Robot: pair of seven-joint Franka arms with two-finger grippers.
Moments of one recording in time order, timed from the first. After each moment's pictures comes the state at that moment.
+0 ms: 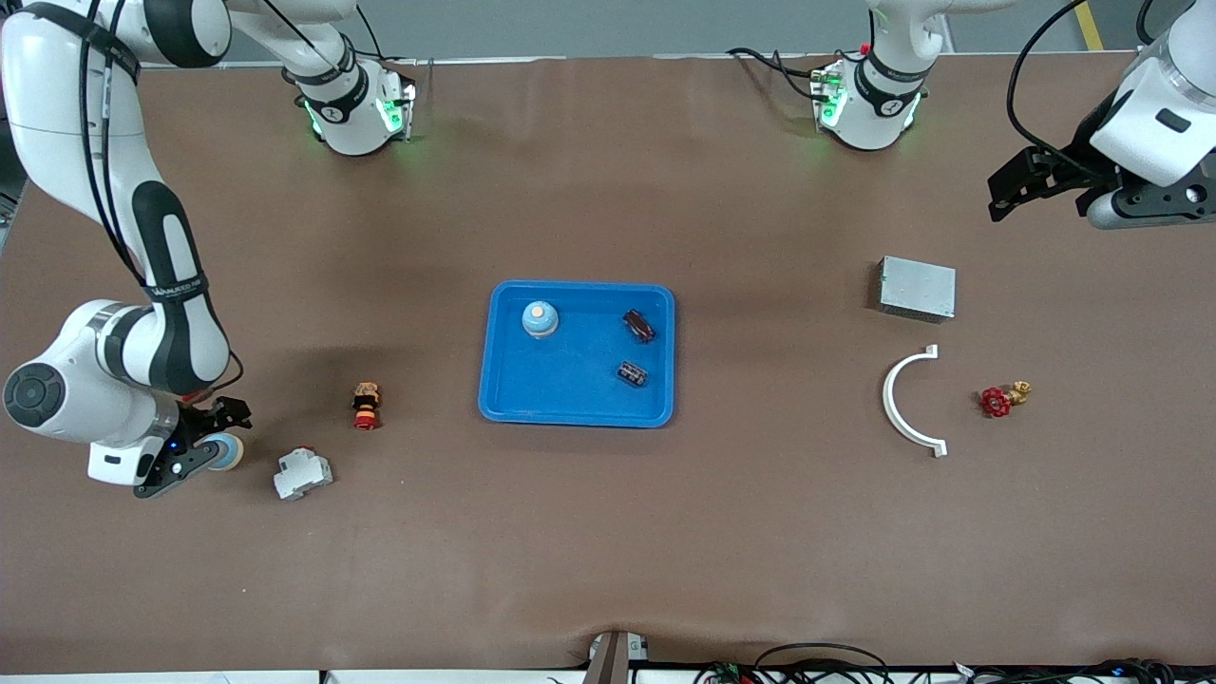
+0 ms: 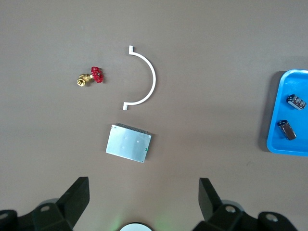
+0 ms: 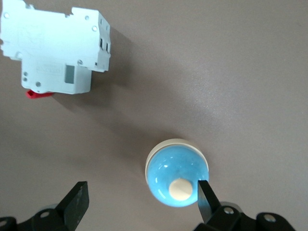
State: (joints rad) left arm 0.00 -0.10 -0.14 -1.64 0.01 1.51 -0.17; right arm -0.03 0.70 -0.18 -1.62 0.11 2.28 -0.86
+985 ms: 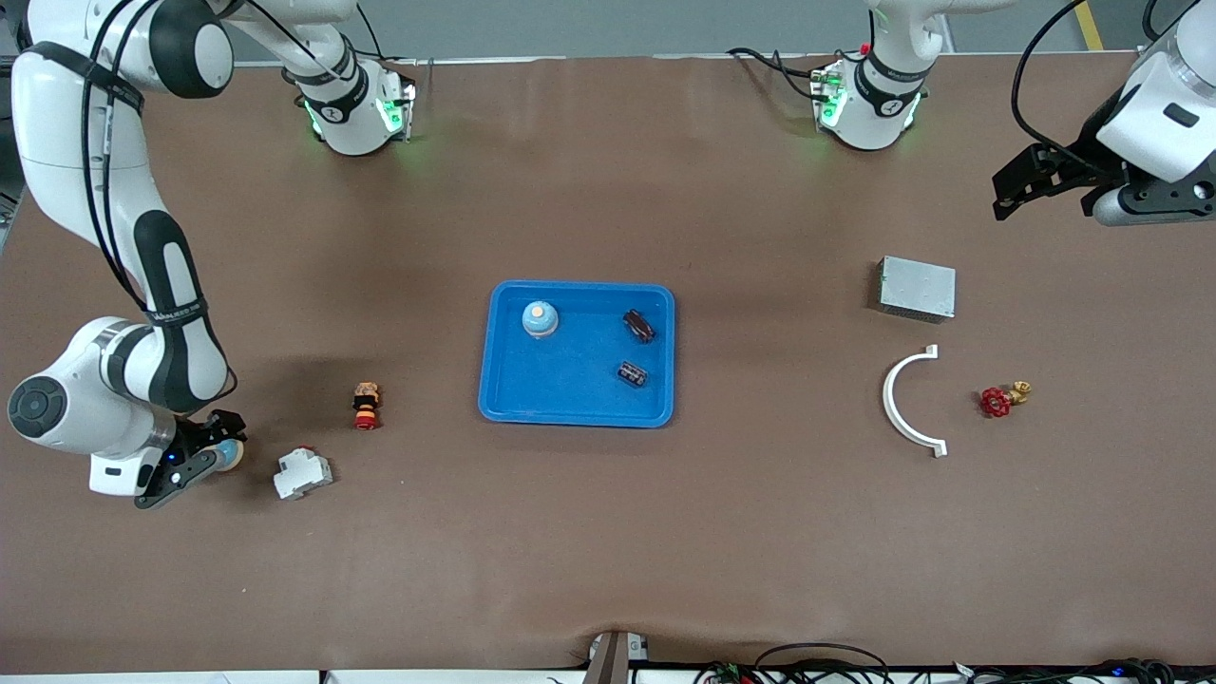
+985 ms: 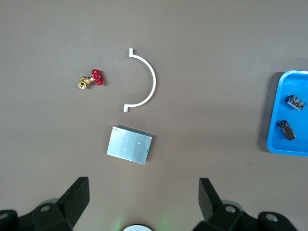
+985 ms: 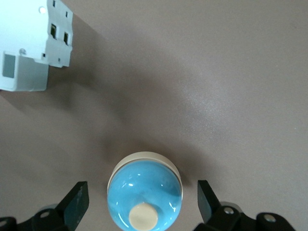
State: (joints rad) left arm 0.01 -0.10 -0.14 -1.63 0.01 1.51 -0.16; right arm -0.06 0.78 -0.18 -1.56 0.13 2.34 -0.93
